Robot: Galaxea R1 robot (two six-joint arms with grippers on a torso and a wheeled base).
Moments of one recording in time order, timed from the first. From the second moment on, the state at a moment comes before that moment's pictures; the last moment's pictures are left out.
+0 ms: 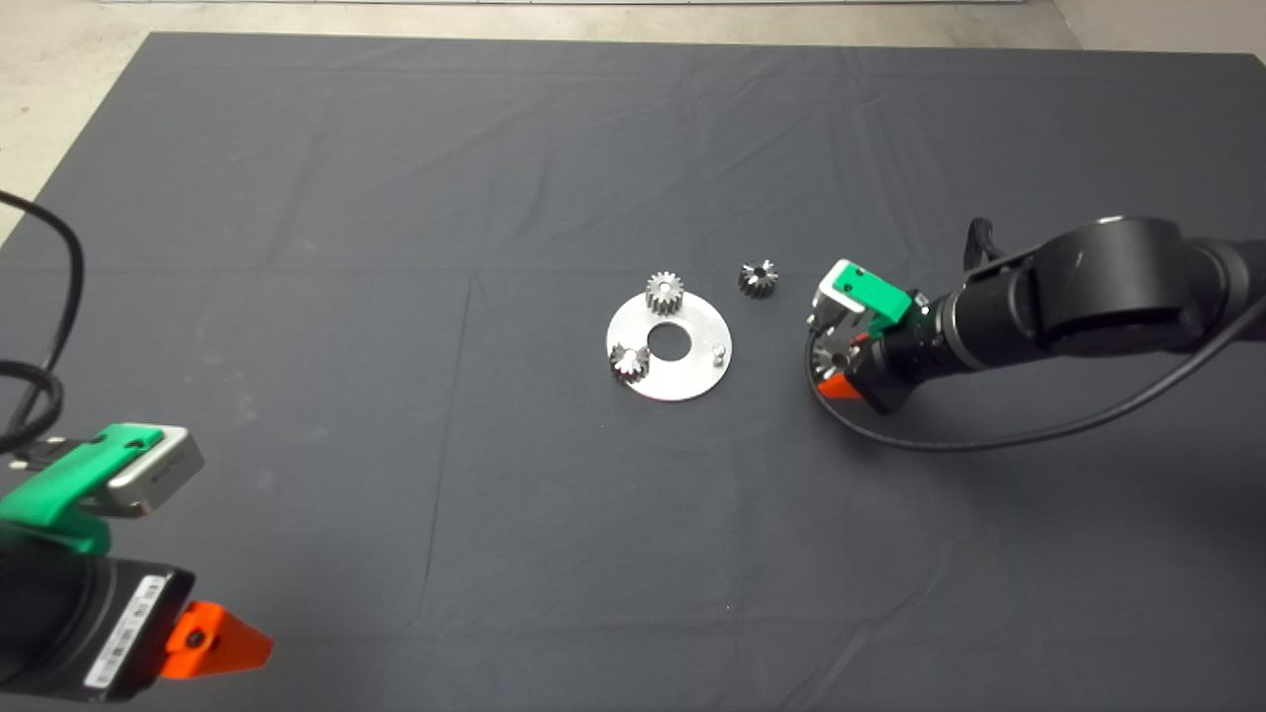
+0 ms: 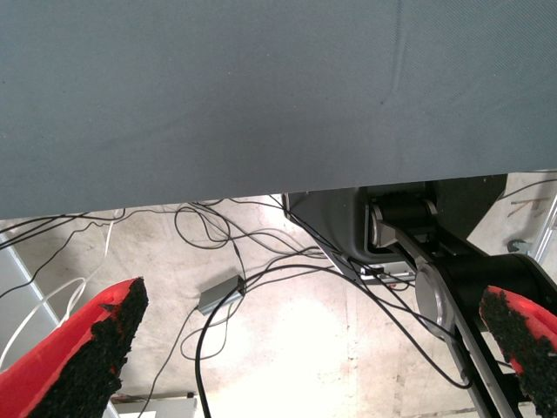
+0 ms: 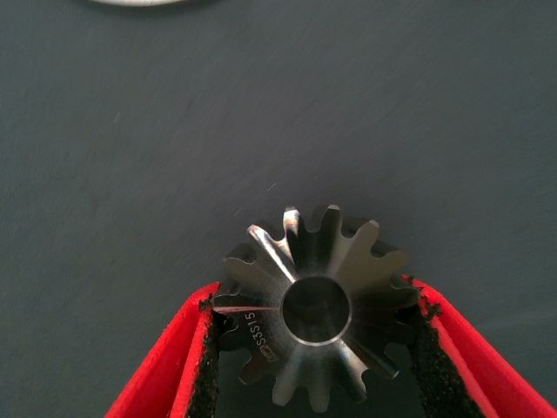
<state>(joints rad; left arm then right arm) -0.68 1.84 -0.31 -0.05 1.52 -1.45 0.25 2.29 -0.86 -0.65 -1.24 0.72</state>
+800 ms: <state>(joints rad) -0.68 1.84 -0.31 -0.05 1.52 -1.44 0.21 2.29 -0.82 -0.73 -1.26 0.78</state>
